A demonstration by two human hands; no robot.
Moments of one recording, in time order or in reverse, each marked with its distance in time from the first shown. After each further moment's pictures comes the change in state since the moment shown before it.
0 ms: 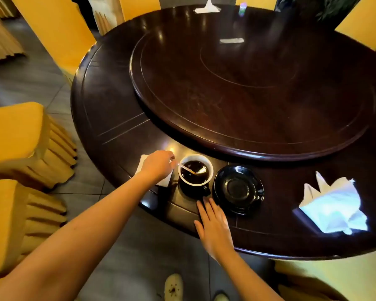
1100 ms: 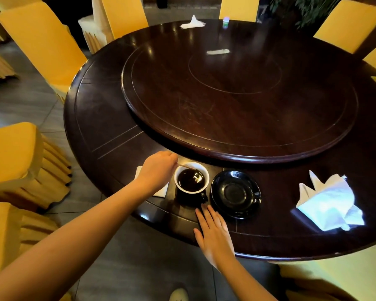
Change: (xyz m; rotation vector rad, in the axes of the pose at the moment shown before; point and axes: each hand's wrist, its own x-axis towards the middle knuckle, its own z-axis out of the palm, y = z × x) left_hand -0.019 0.024 -0.027 0.251 0.223 0.359; right_hand -0.003 -0.006 -0.009 0.006 -0.048 0.050
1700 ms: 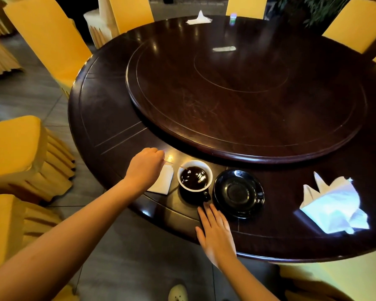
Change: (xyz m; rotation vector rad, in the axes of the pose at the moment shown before) left_hand -0.020 -0.021 -0.013 -0.006 0.053 -0.130; right_hand 0.001 0.000 0.002 -0.025 0.014 -0.028
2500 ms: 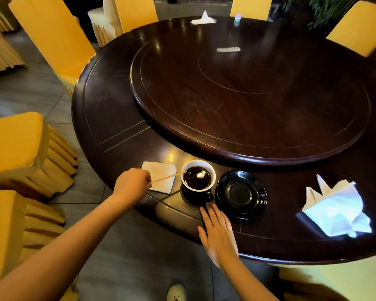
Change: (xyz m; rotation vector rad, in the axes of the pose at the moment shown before) left_hand -0.034 -0.037 0.025 -0.004 -0.275 -0.301; right_hand 0.001 0.000 -0.003 -0.016 -0.017 0.015
